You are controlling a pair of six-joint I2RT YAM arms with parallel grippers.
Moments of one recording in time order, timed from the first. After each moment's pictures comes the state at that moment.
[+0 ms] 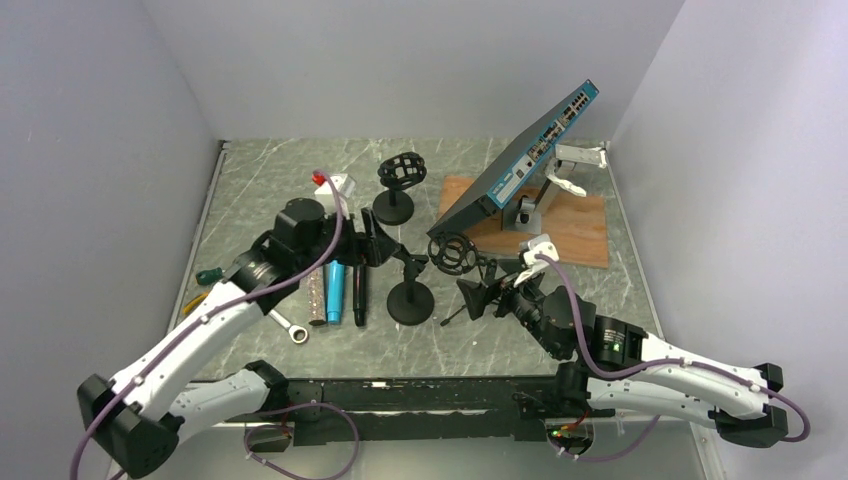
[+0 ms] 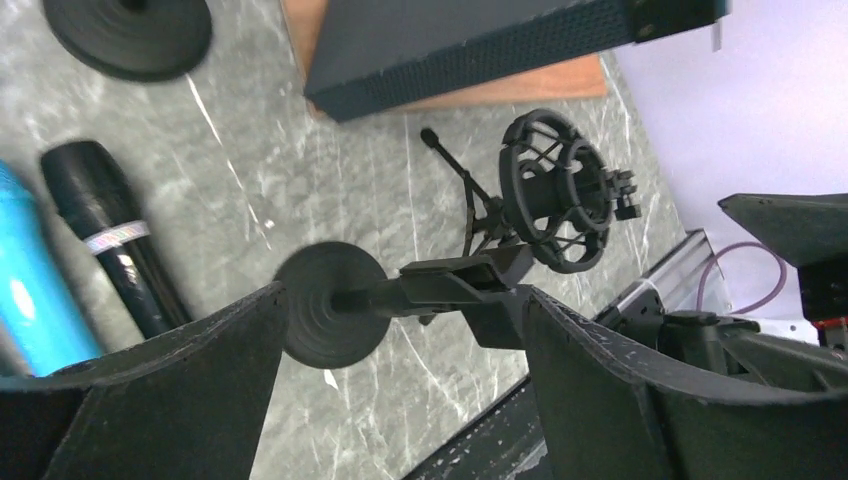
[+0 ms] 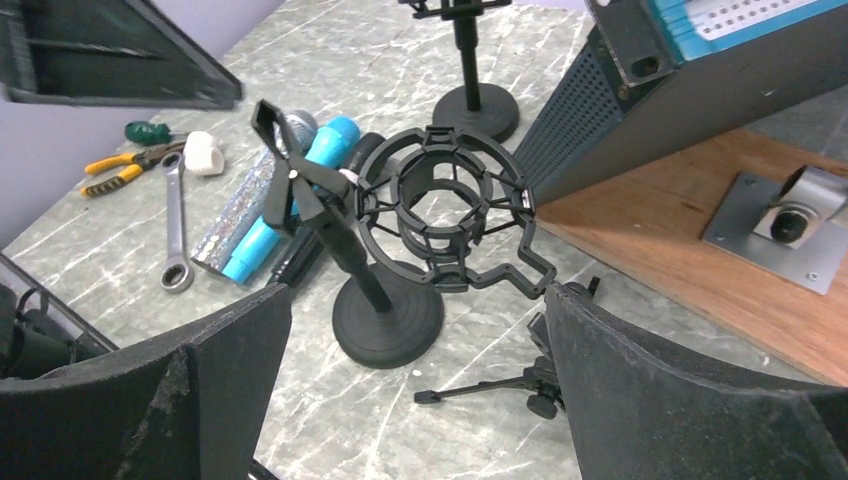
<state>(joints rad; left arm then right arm) -0.62 1.02 0.95 -0.36 0.16 -0.56 1.24 0.57 0.65 -0.23 0.66 0.27</state>
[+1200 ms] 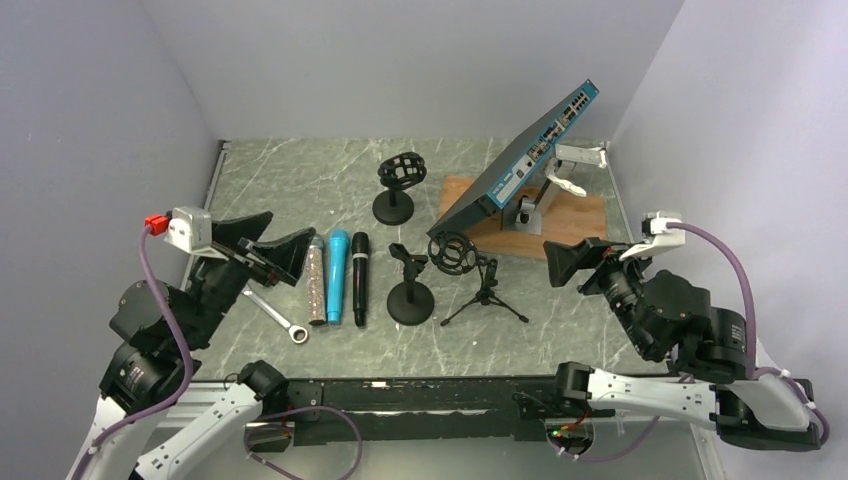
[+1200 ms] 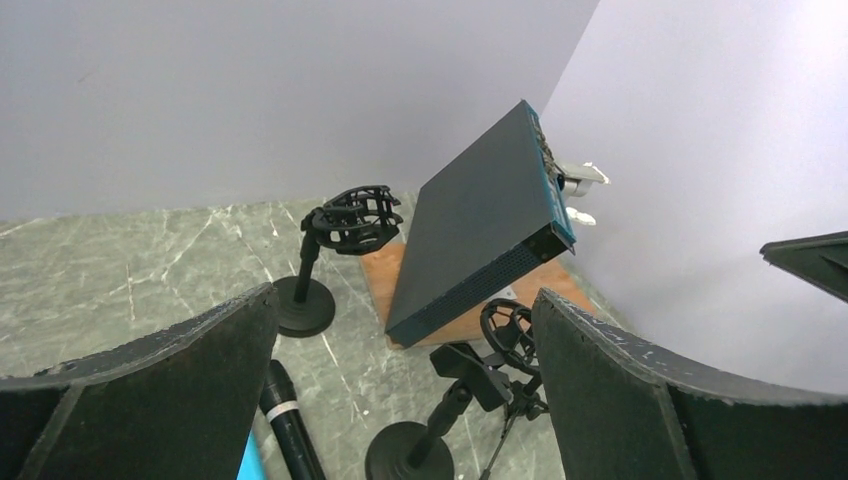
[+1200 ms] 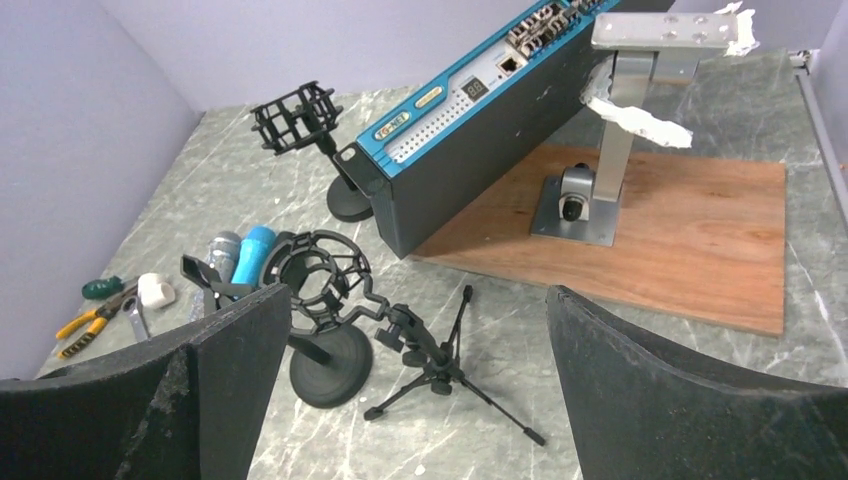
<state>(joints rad) -0.62 0.45 1.05 -0.39 -0.14 -0.30 1.24 0.54 1.20 -0.88 0.99 0.47</state>
